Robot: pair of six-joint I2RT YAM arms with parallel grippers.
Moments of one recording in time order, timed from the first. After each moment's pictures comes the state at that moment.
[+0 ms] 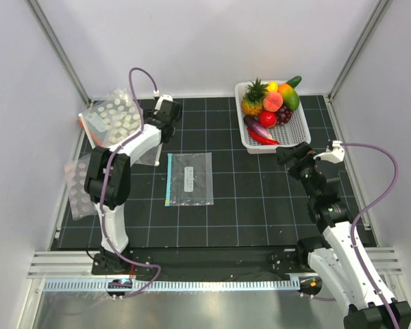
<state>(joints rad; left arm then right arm) -0.38 1.94 1.47 -0.35 -0.66 -0.18 0.16 0.65 0.53 -0.09 0.11 0.74</state>
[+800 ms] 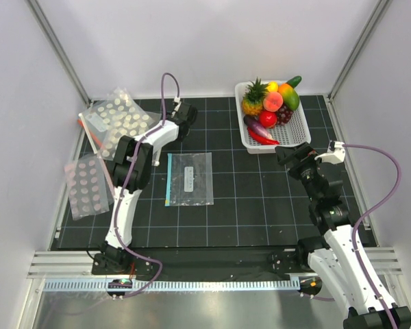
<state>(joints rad) -0.42 2.31 1.80 -0.52 -0.73 0.00 0.16 0.61 0.53 -0.08 0.06 0.78</state>
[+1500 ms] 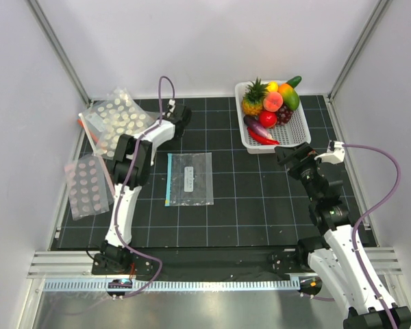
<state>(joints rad) -0.37 2.37 1.84 -0.56 -0.77 0.05 0.16 0.61 0.53 -0.08 0.05 0.78</state>
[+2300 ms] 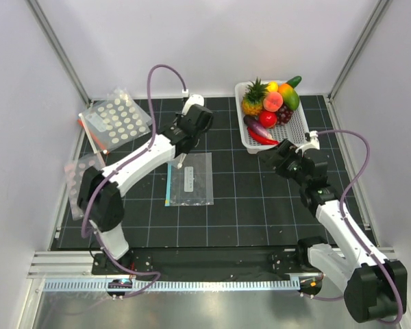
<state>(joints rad) -0.69 1.80 1.59 -0.57 -0.69 -0.27 0.16 0.90 0.55 0.02 -0.20 0.77</state>
